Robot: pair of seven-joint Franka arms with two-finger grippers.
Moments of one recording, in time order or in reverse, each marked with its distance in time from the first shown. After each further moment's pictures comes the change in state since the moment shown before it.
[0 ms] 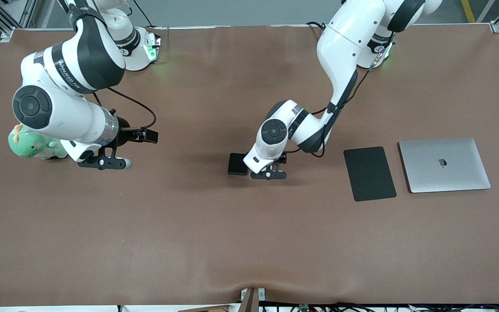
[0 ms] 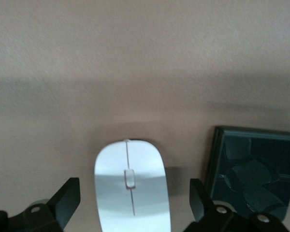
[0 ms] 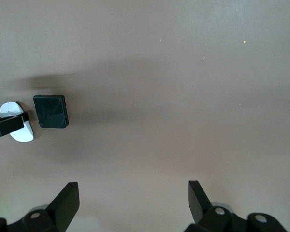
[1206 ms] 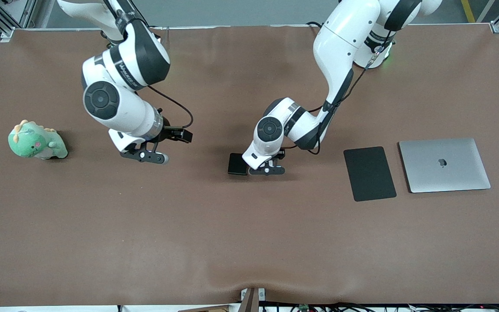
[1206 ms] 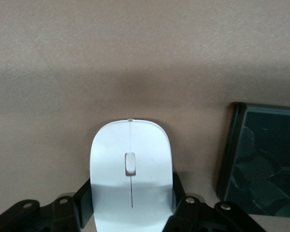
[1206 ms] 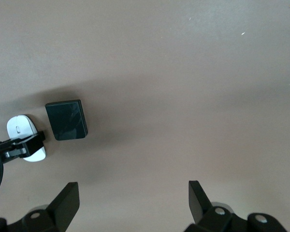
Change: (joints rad) left arm -0.018 0.000 0.010 -0.026 0.000 -0.031 -0.011; right arm 0.164 0.000 0.001 -0.165 0.004 0.248 0.259
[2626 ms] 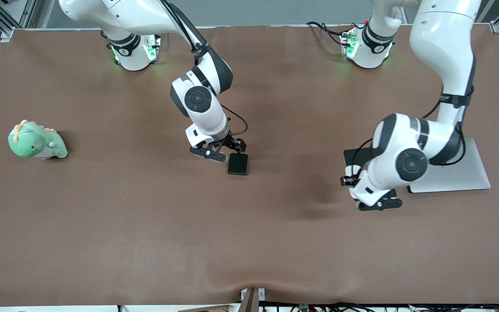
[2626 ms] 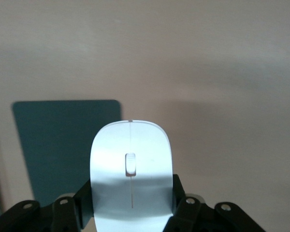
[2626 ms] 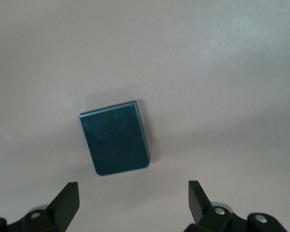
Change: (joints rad) left arm 0.494 -0.260 0.017 -0.067 0.035 -0.253 0.388; right arm 0.251 0.257 -0.009 -0.067 -0.043 0.523 0.311
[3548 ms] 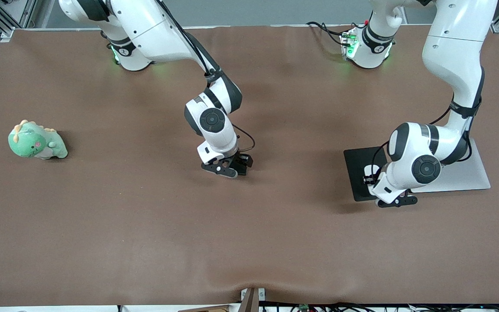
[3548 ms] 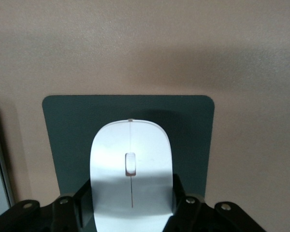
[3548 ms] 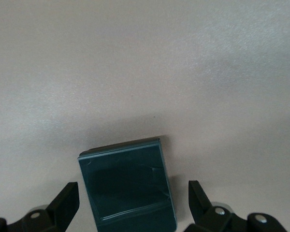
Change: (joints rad) left arm 0.101 0.028 -0.001 -0.205 0.068 0.198 0.047; right arm 0.002 0.213 0.001 0.154 -0.016 0.075 0.000
